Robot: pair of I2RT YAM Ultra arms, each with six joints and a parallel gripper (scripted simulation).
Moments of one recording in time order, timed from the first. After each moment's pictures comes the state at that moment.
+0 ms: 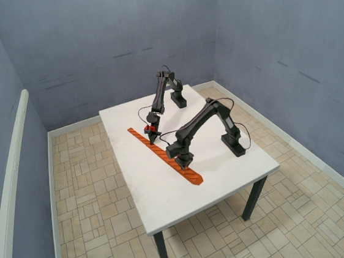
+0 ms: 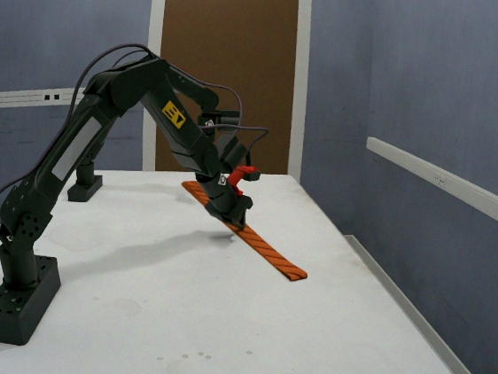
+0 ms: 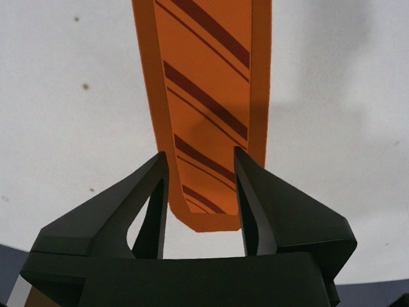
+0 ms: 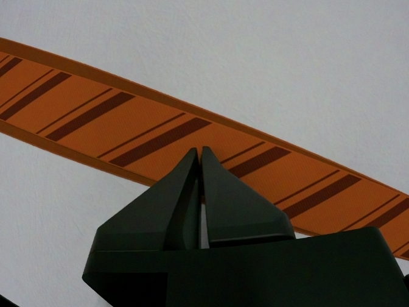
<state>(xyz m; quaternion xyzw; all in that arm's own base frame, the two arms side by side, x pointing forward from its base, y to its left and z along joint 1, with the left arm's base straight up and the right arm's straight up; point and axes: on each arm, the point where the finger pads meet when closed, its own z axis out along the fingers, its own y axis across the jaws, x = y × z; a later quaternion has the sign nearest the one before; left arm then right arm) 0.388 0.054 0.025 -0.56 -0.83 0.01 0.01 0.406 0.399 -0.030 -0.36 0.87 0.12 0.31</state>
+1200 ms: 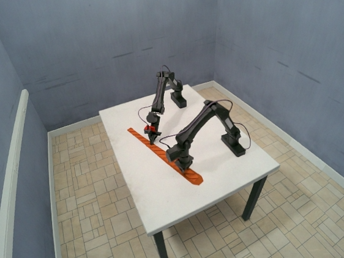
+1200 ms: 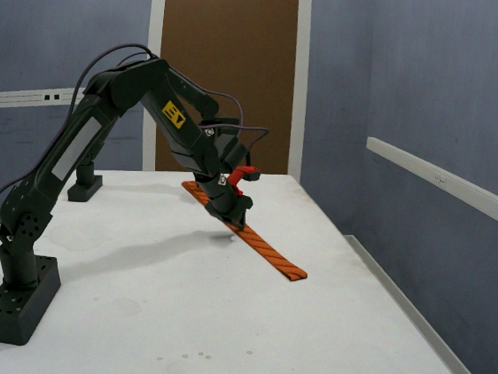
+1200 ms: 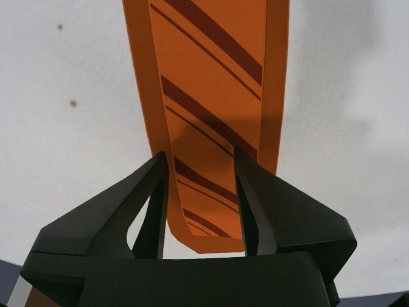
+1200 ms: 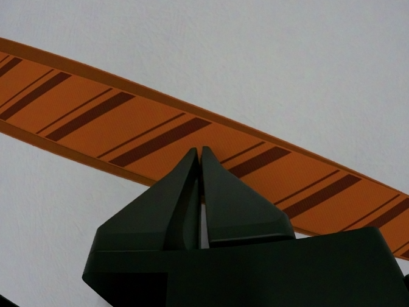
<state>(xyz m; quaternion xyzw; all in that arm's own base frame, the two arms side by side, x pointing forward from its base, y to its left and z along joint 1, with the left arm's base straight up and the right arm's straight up) 0.390 0.054 0.002 -0.56 -0.83 0.00 0.01 0.406 0.399 -0.030 -0.36 0.87 0.12 0.31</state>
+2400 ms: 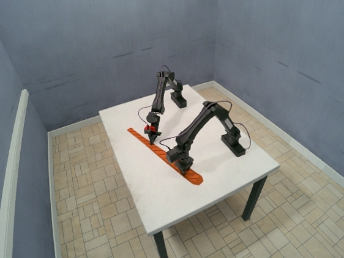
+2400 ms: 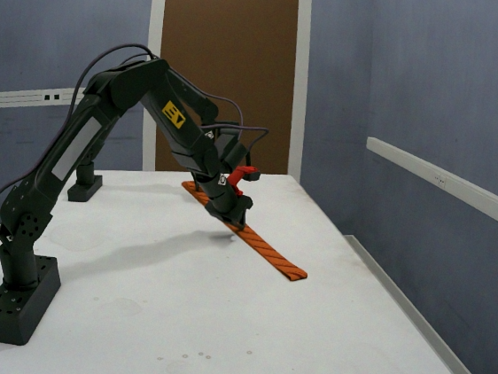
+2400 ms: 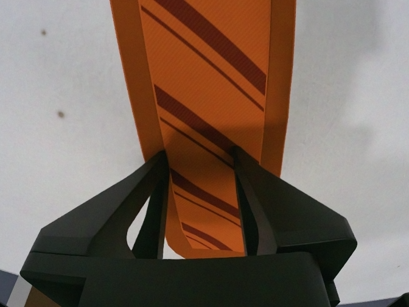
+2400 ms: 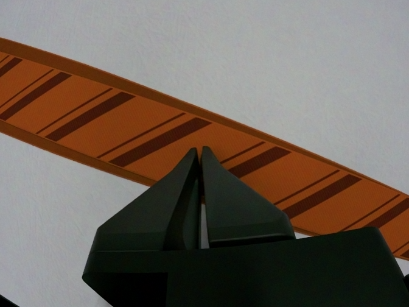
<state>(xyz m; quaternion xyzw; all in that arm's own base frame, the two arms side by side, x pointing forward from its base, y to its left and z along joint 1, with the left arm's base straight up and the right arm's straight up) 0.389 0.054 -0.010 -0.56 -0.83 0.01 0.01 0.406 0.399 -0.030 -0.36 0.87 0.12 0.31</state>
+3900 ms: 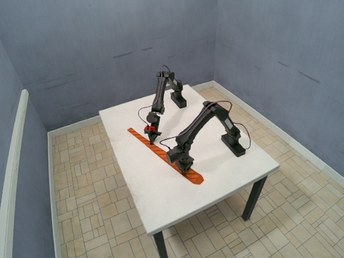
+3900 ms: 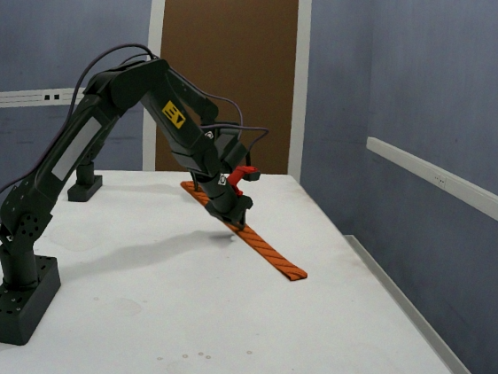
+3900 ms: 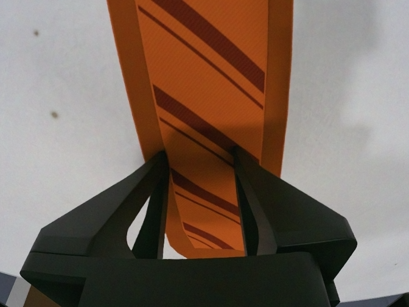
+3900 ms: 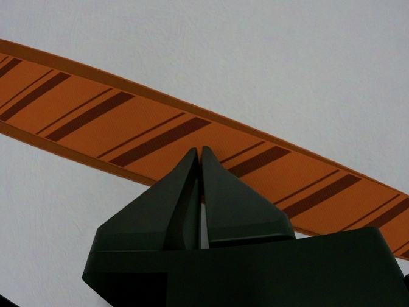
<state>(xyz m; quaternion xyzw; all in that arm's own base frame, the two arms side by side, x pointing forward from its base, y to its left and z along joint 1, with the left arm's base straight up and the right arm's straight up) 0.386 0.053 -0.010 -0.56 -0.82 0.01 0.01 0.406 0.399 -0.030 -0.36 0.87 0.12 0.31</state>
